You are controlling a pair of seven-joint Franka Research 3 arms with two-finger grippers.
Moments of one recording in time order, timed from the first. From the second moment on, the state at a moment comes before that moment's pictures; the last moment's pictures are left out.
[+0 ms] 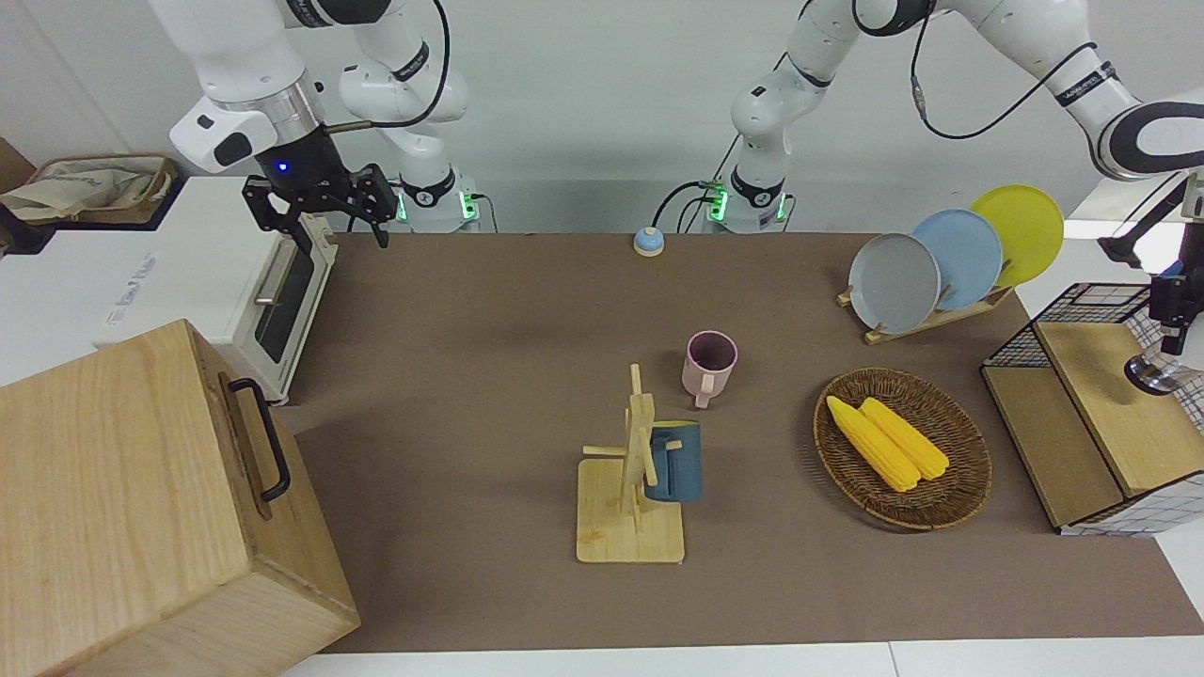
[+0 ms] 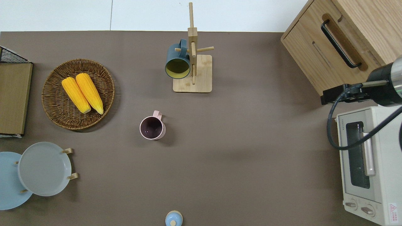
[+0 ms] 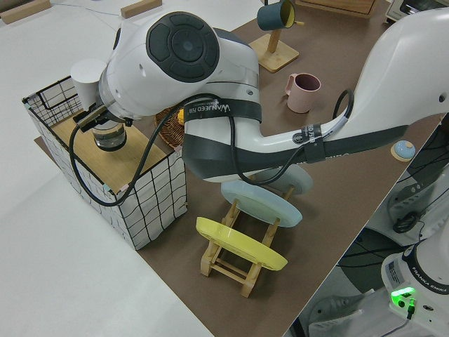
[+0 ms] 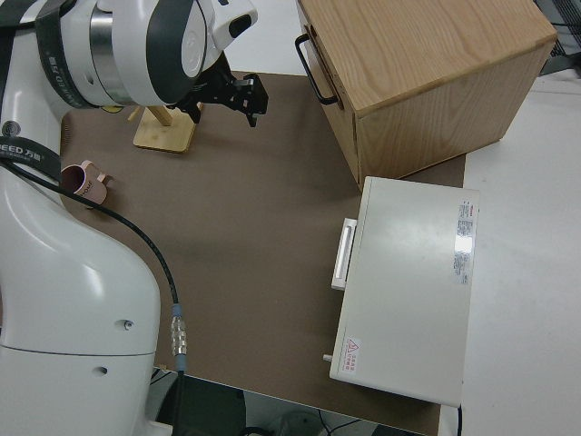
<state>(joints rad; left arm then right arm) 0.63 0.31 -0.08 -1.59 -0.59 2.42 0.94 -0.08 0.11 0.16 -1.36 0.04 1.50 0.05</state>
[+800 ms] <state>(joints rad) 0.63 0.35 -0.08 -1.59 -0.62 2.44 1.00 -0.08 0.11 0.16 -1.36 0.04 1.50 0.05</state>
